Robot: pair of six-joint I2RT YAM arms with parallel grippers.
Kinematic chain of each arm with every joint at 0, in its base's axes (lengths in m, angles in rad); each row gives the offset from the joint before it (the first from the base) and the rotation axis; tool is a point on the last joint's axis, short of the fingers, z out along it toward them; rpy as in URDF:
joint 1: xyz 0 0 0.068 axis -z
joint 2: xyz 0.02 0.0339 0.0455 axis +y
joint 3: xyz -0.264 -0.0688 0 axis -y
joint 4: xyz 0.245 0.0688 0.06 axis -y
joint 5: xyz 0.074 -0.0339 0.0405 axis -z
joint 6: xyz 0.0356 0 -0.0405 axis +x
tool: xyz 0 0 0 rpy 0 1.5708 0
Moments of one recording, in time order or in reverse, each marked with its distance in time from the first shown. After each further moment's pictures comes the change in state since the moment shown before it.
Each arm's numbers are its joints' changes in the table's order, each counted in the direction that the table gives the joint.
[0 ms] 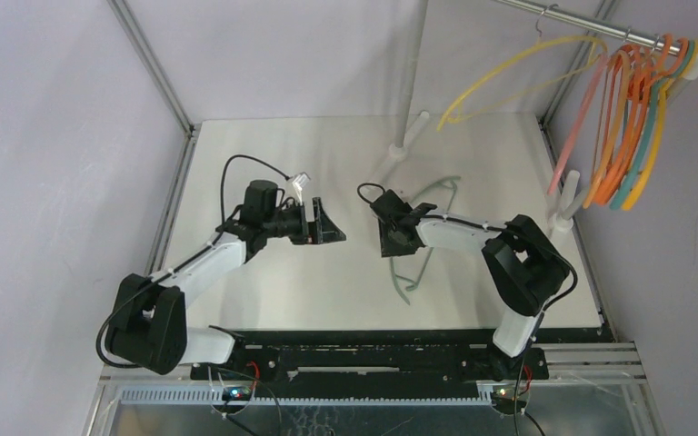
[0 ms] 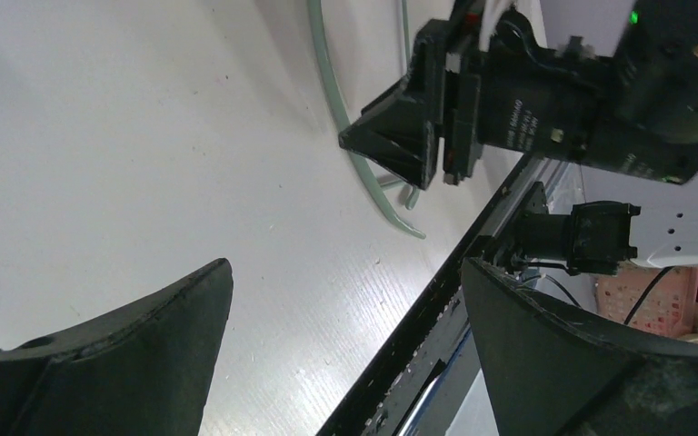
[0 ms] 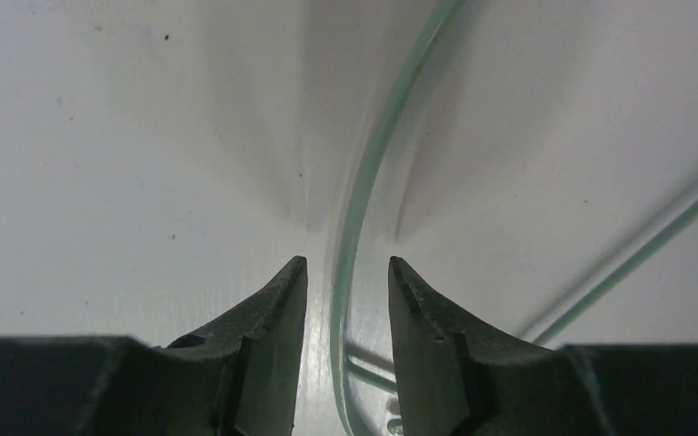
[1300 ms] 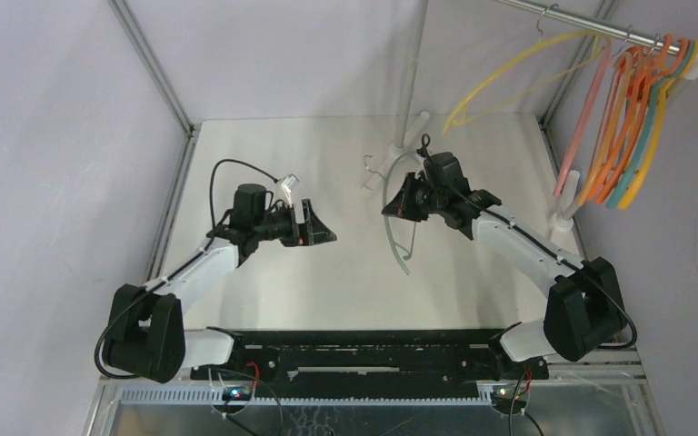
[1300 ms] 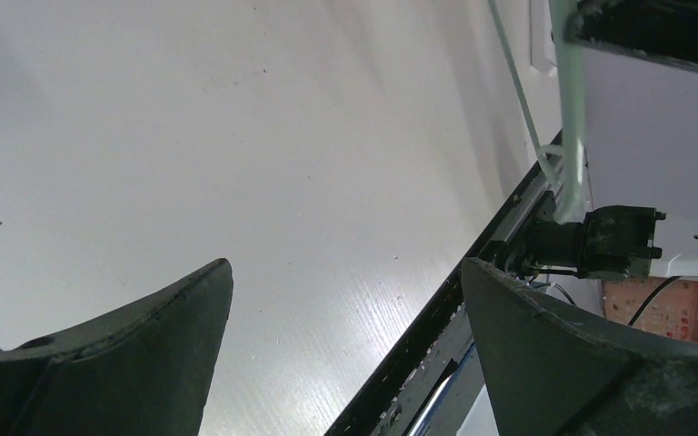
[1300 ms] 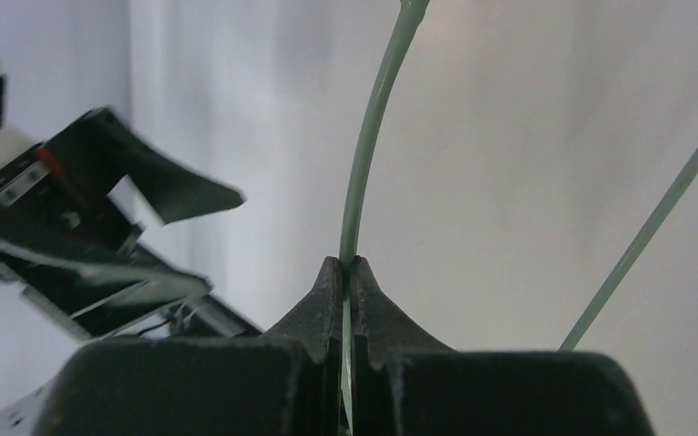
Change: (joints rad) left arm -0.070 -0.064 -0.053 -0.015 0.011 0.030; right arm 0.225 -0.328 -0.032 0.190 -0.417 0.125
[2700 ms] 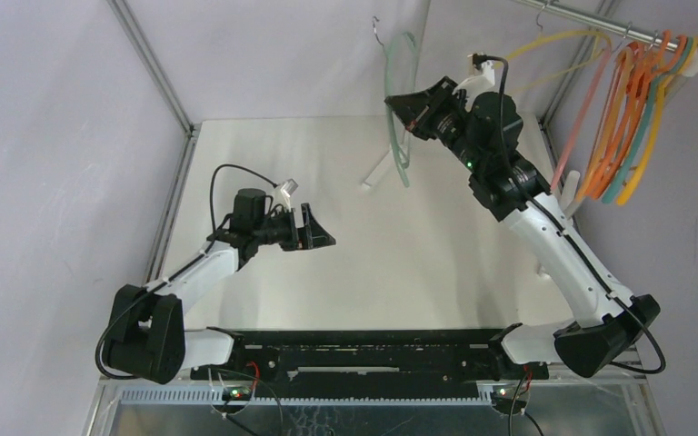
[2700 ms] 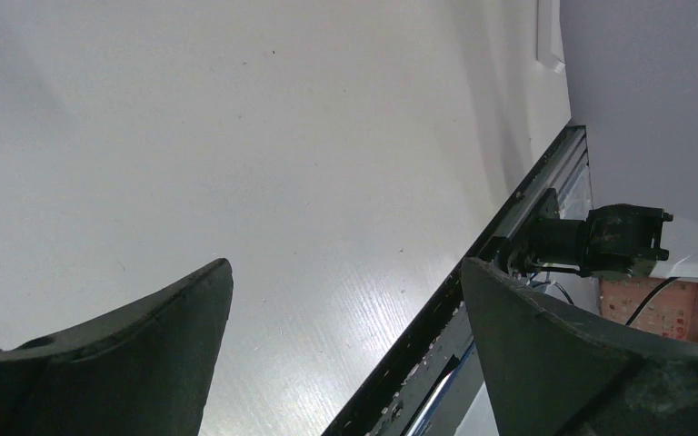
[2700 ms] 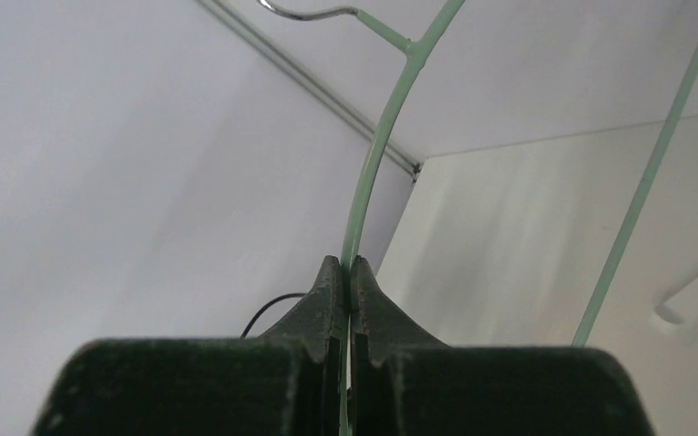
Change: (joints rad) left arm -0.005 -0.003 -0.041 0.018 0.003 -0.011; right arm -0.041 -0.087 0.473 0.172 0.198 0.117
